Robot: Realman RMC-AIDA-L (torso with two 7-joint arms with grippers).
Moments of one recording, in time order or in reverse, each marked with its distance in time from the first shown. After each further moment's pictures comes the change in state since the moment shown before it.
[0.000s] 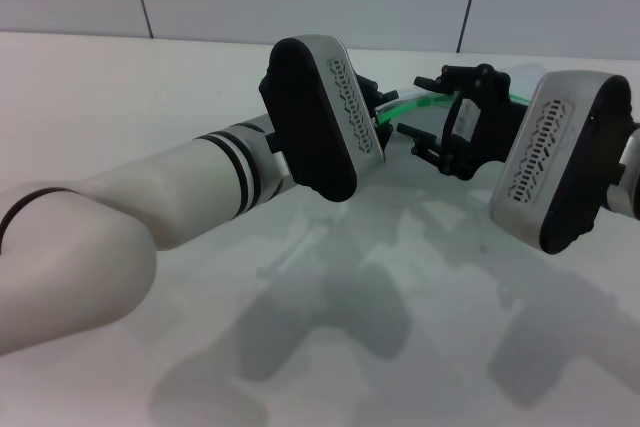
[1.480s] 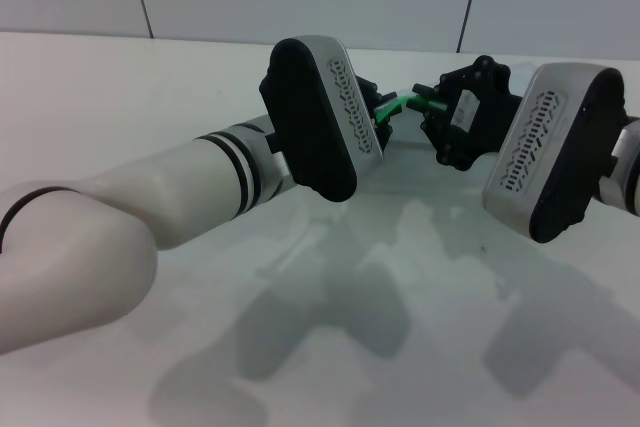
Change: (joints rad) left arm -0.002 -0.001 -0.003 -0.004 0.001 0.006 0.000; right arm 0.021 0.001 -0.012 0.033 0.008 0.052 0.006
